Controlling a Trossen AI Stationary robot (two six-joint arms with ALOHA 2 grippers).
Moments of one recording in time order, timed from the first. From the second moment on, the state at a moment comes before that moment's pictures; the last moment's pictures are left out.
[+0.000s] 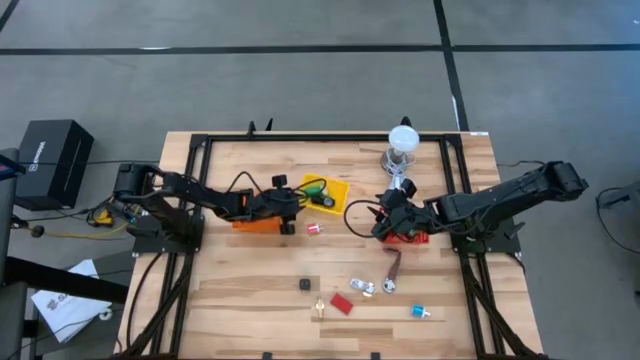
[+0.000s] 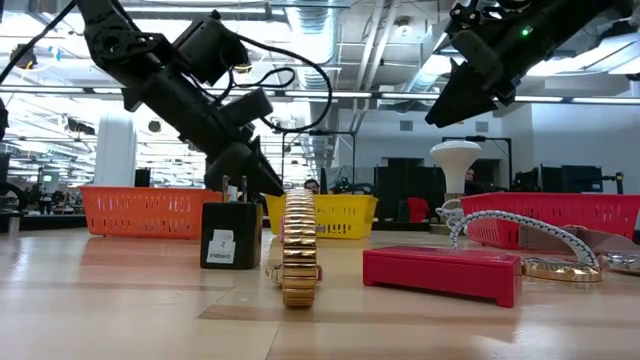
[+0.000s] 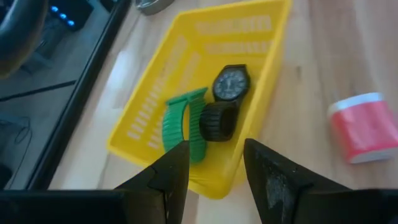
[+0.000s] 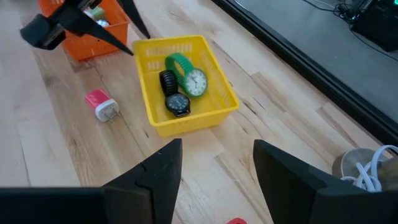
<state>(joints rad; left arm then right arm) 0.07 1.58 0.58 0.38 -0.40 0.31 0.22 1.19 0.71 -0.33 0.71 0.46</state>
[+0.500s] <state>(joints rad) -0.12 1.58 0.66 0.40 -0.36 -0.01 0.22 1.19 0.71 -0.33 0.70 0.46</state>
